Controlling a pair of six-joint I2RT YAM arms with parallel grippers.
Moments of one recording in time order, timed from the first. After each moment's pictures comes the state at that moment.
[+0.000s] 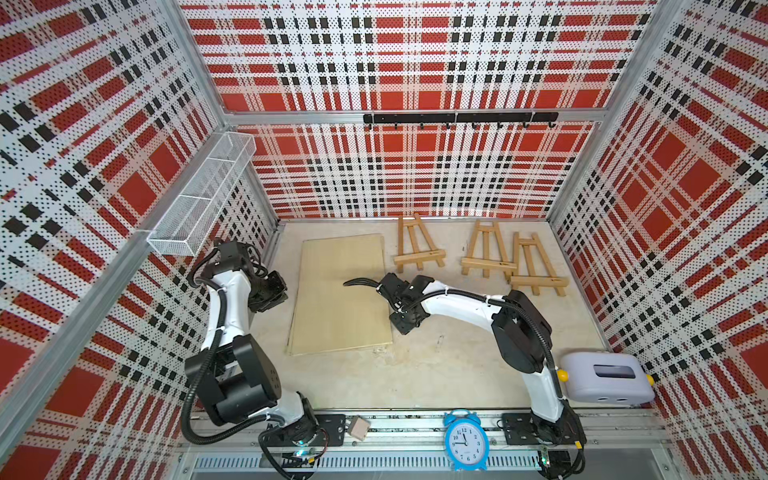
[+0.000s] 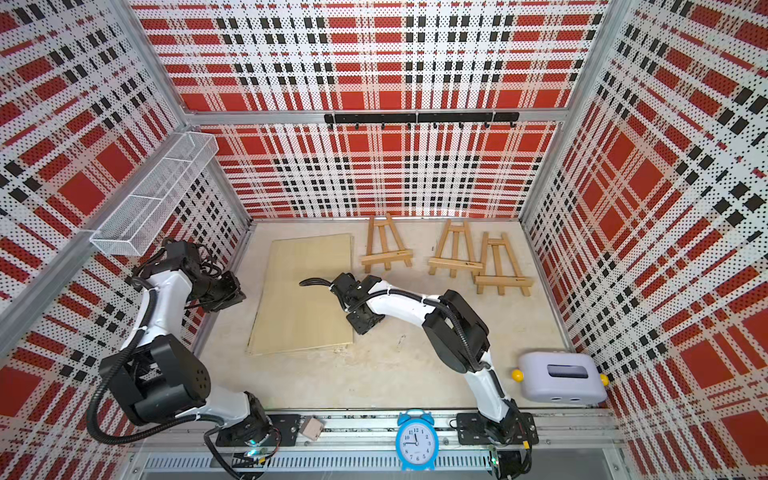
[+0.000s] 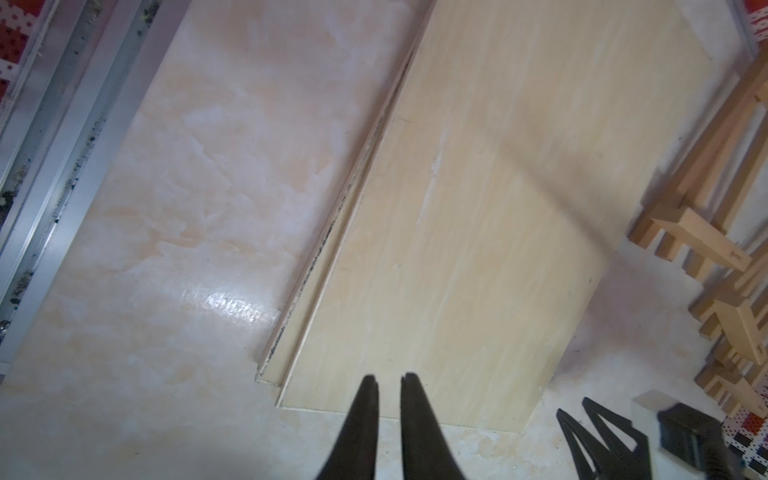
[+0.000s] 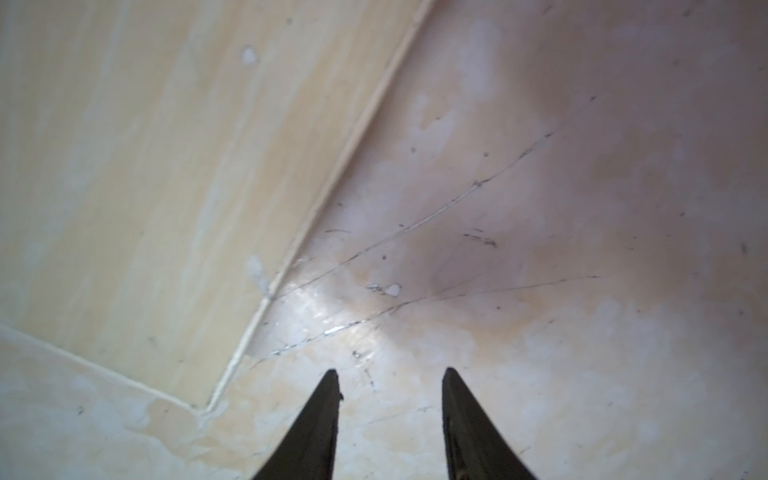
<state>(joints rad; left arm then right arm) 0.43 1.47 1.31 -1.11 0.31 -0.17 0.96 2.09 1.64 -0.90 0.14 0.23</state>
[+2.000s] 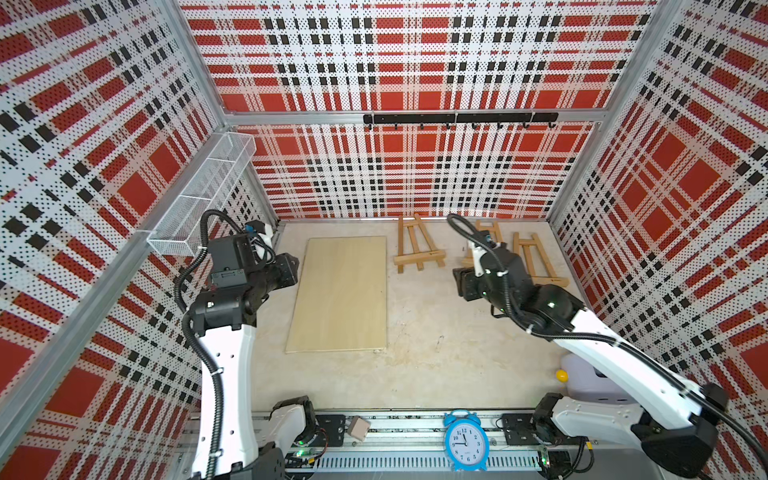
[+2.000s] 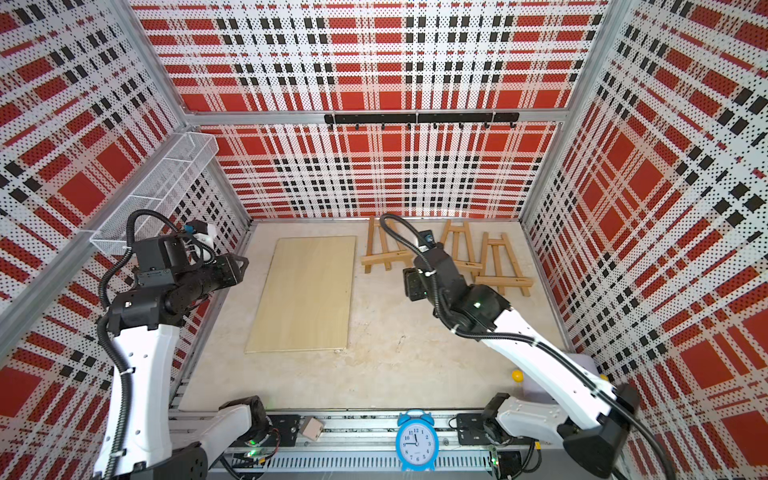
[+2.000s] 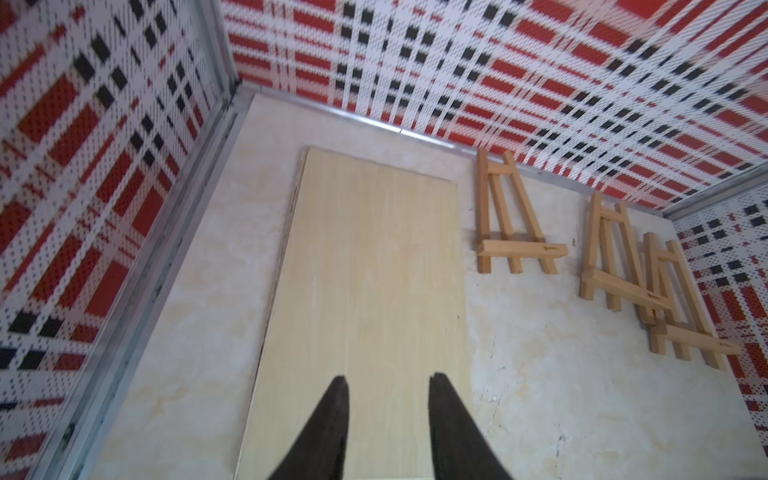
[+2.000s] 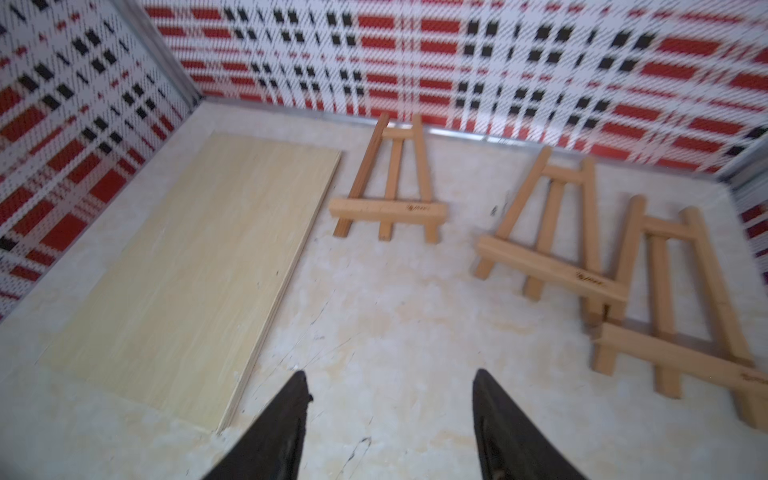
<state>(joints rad) 0.14 1.01 1.37 -0.92 0.24 -0.12 0.75 1.12 1.22 -0.64 0.42 0.30</state>
